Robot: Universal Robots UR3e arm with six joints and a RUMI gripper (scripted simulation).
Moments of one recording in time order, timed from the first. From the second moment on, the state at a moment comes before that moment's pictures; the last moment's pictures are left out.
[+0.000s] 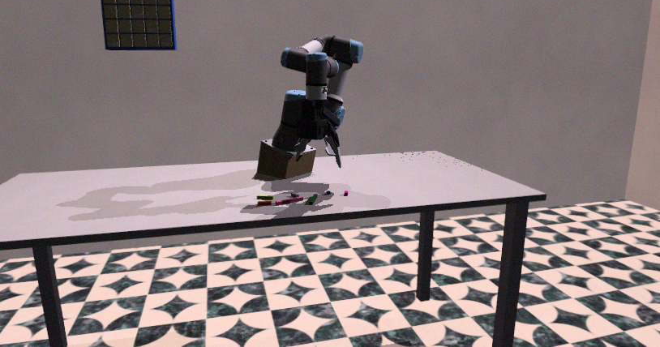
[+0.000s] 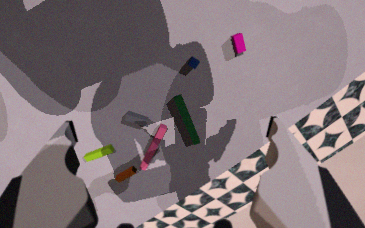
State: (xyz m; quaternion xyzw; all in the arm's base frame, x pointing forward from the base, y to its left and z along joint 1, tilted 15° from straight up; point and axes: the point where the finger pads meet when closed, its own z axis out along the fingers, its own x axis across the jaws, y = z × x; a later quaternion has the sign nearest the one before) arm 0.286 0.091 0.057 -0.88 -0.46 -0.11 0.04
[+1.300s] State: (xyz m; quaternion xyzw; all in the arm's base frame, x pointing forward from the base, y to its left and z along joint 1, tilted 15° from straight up) arm 0.297 0.053 0.044 -0.69 -0.71 -0.12 0.00
